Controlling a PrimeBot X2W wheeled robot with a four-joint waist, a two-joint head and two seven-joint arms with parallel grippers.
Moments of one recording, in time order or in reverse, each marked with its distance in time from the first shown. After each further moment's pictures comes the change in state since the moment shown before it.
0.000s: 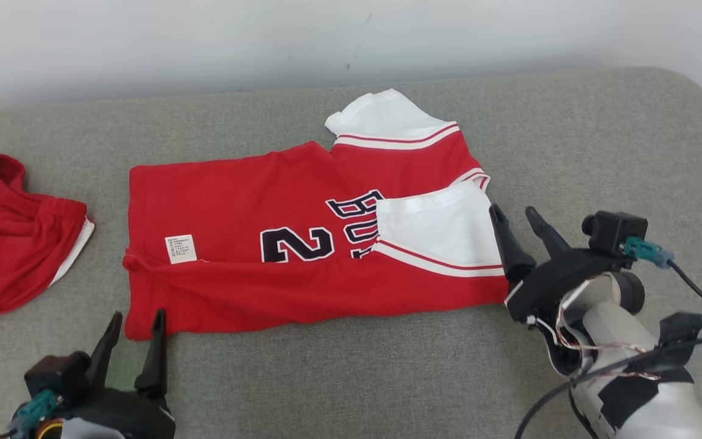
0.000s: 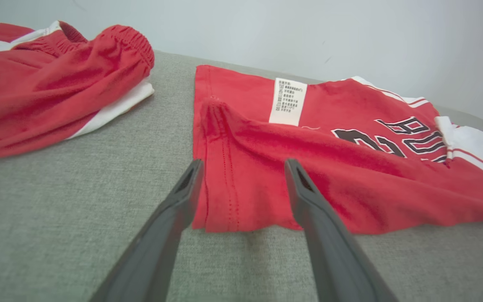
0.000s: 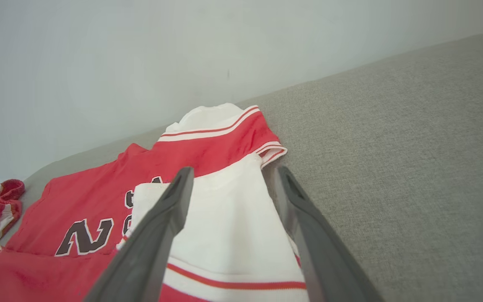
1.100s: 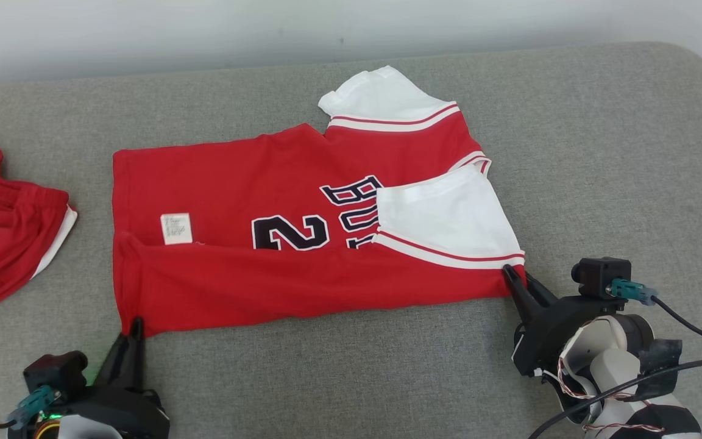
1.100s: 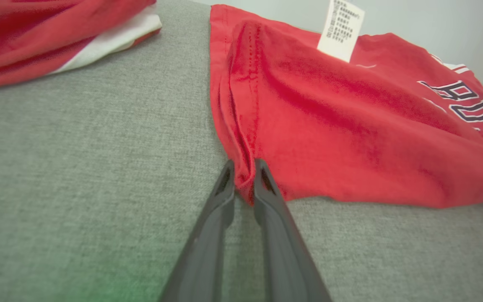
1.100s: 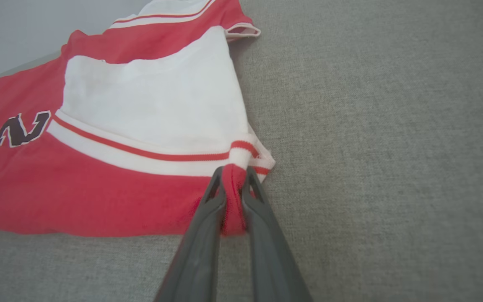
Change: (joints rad) left arm -0.042 -0.012 0.012 0.146 -0.008 -0.030 -0.004; right arm 0.175 -0.019 -0.068 -0.111 -0.190 0.000 0.140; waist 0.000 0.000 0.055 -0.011
